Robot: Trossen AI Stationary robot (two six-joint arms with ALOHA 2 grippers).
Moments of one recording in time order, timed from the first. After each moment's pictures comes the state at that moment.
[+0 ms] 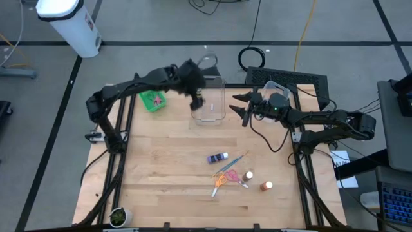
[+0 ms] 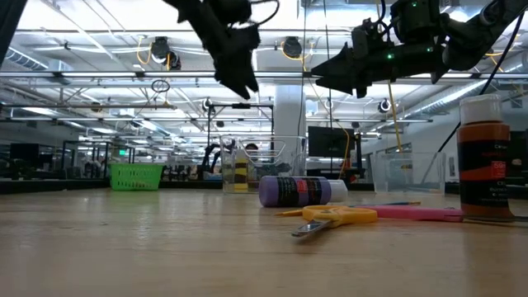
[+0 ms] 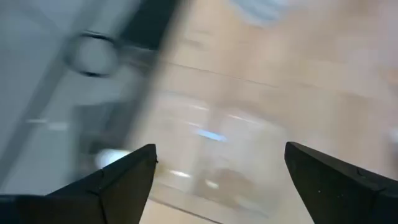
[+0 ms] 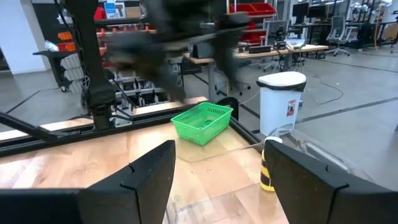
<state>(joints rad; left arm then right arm) 0.45 1.73 1.62 -0.75 0.07 0.20 -0.42 1.20 0.48 0.72 -0.11 0.07</state>
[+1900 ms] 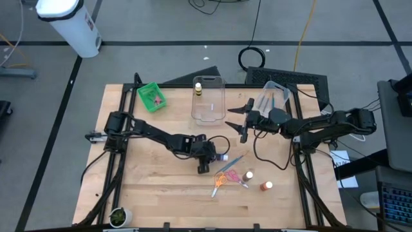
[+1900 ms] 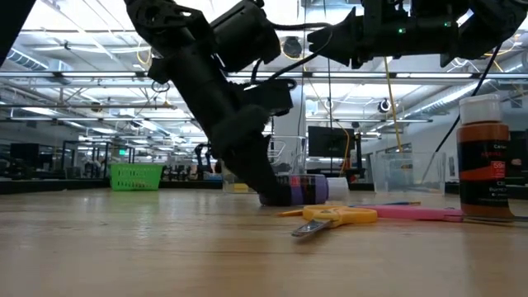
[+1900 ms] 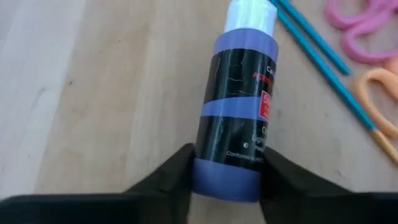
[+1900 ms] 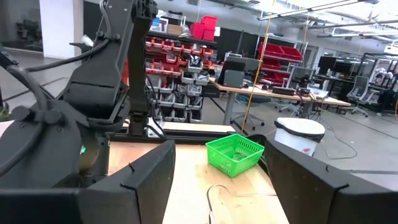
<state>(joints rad) -0.12 1.97 1.12 -0.09 -0.08 -0.17 -0.12 1.20 0.48 0.83 0.08 -0.15</state>
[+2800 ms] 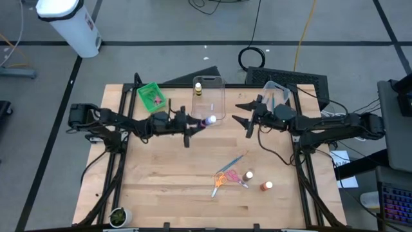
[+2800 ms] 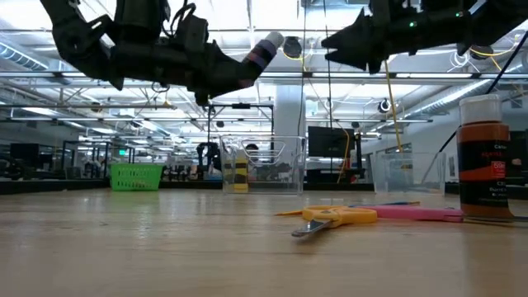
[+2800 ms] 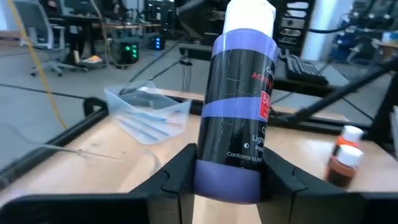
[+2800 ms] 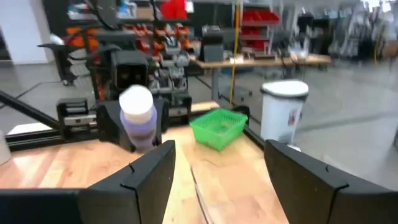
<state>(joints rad) 0.12 1.50 0.52 0.96 0.00 -0.09 -0.16 1.01 0.49 0.52 0.15 0.03</state>
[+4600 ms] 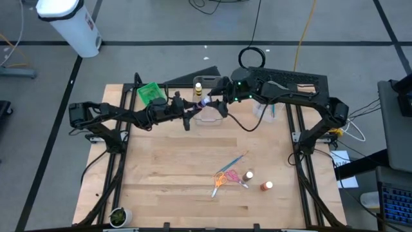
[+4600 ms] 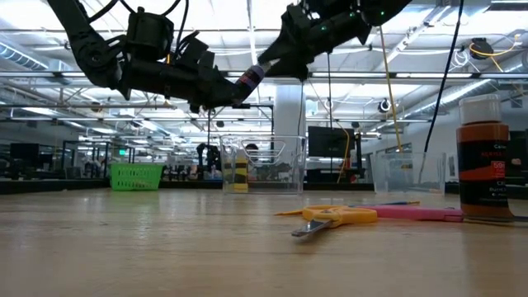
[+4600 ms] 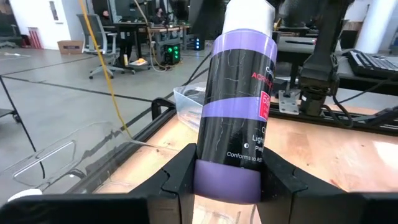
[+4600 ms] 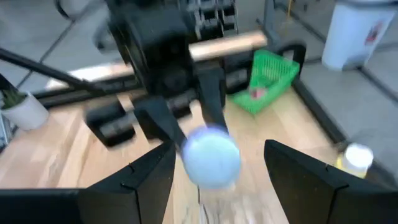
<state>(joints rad) 0.36 1.51 0.53 0.94 0.06 -0.01 -0.41 1.57 1.27 -0.09 -0.34 0.02</state>
